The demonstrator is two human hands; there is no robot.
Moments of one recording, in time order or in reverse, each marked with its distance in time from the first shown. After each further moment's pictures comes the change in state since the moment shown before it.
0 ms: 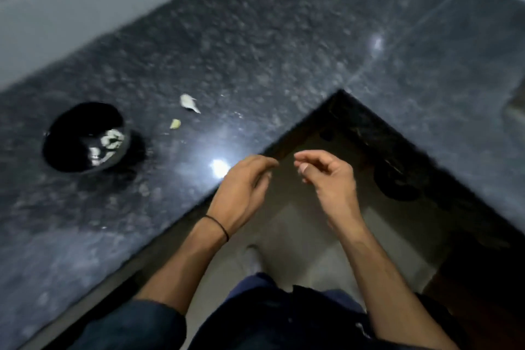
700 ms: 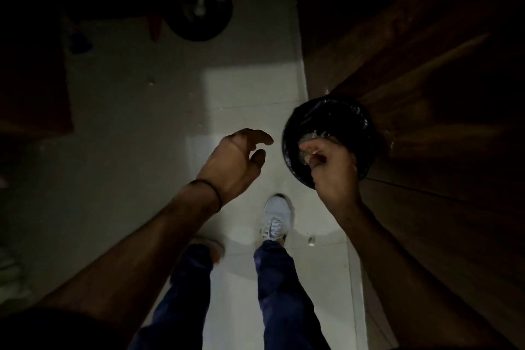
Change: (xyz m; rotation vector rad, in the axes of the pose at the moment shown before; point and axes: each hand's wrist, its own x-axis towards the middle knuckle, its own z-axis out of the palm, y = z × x) left_hand -0.090 0.073 0.566 0.062 -1.041 0.224; right_hand -0.218 0.474 -0.335 -0.246 0.861 0.538
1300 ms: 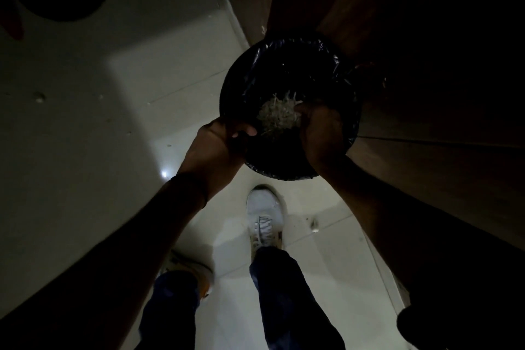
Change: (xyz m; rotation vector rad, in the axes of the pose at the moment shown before) left_hand 0.119 -0.057 0.153 -0.078 -0.151 -0.041; right_hand 0.101 0.181 0.036 -0.216 0.169 0.143
